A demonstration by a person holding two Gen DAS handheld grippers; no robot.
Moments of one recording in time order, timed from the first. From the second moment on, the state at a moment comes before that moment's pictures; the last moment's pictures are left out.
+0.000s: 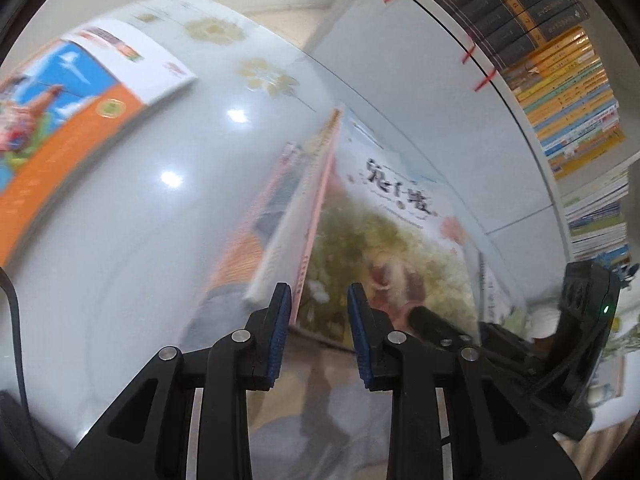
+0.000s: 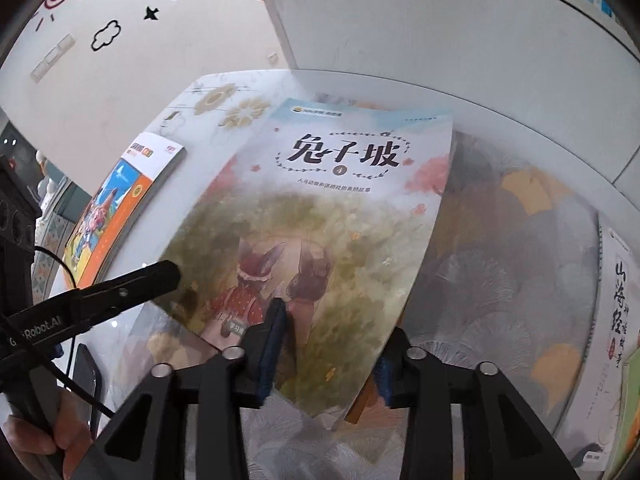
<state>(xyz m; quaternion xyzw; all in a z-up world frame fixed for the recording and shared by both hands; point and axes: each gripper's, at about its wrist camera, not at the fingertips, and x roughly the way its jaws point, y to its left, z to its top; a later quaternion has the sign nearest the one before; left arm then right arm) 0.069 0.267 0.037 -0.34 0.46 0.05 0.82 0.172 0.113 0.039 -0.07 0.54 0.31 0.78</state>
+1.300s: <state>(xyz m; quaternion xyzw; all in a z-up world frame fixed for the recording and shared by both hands) 0.099 -0.146 0.054 -0.17 0.57 -0.23 0.77 0.064 -0.369 0.049 0.13 0.56 0.00 0.82</state>
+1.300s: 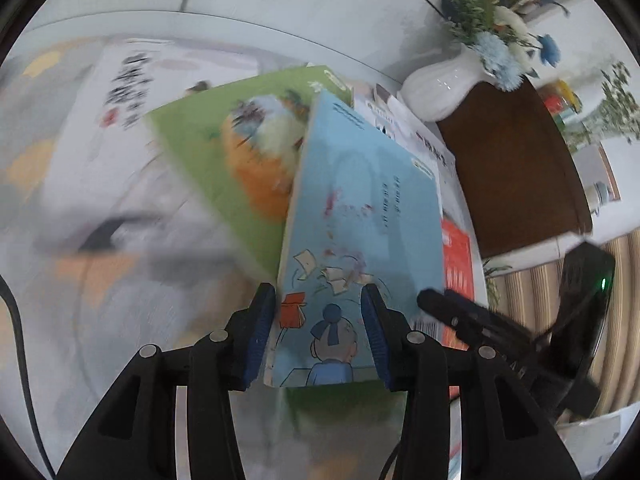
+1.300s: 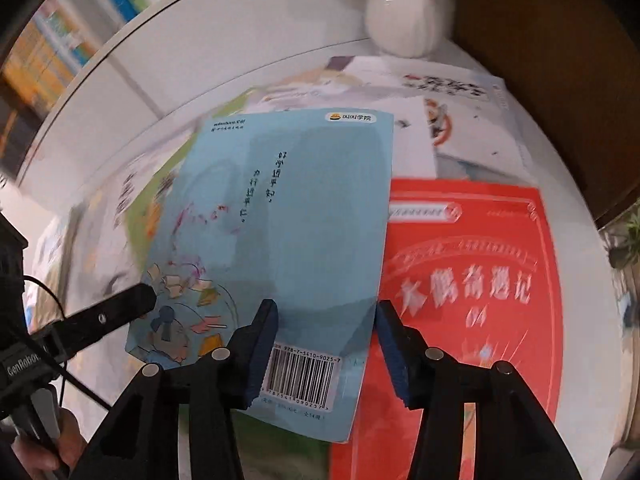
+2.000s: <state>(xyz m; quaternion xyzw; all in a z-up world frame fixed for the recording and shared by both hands) -0.061 0.030 0.036 -0.25 0.58 -0.10 0.77 -0.061 -0.219 0.010 0.13 0.61 0.18 0.76</state>
